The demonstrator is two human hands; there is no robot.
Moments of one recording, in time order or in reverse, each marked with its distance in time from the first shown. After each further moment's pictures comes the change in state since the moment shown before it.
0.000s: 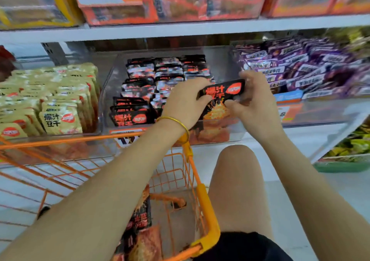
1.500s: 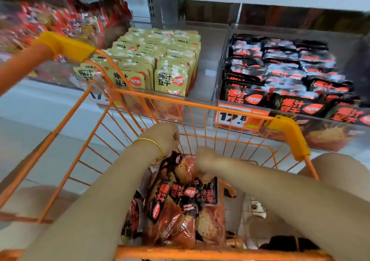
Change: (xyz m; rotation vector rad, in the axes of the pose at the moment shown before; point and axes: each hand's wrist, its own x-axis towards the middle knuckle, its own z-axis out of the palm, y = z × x) left_hand -0.165 -0.174 -0.117 0.433 -0.483 -0.650; right_hand -0.116 -0.067 0.271 -0.474 -1.308 0.290
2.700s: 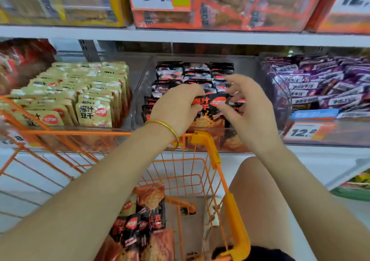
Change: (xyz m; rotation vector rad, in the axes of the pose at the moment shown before) left_hand 0.025 0.191 -0.059 -0.205 0.551 0.551; right_hand -0.156 0.129 -0.146 0.214 1.297 -0.442
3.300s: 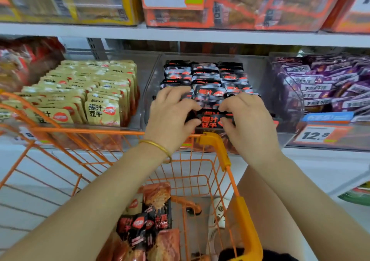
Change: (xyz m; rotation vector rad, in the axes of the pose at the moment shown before) left_hand -0.030 -0.028 0.005 0.157 0.088 0.018; right_hand -0.008 -0.005 0.017 -0.382 -0.022 -0.194
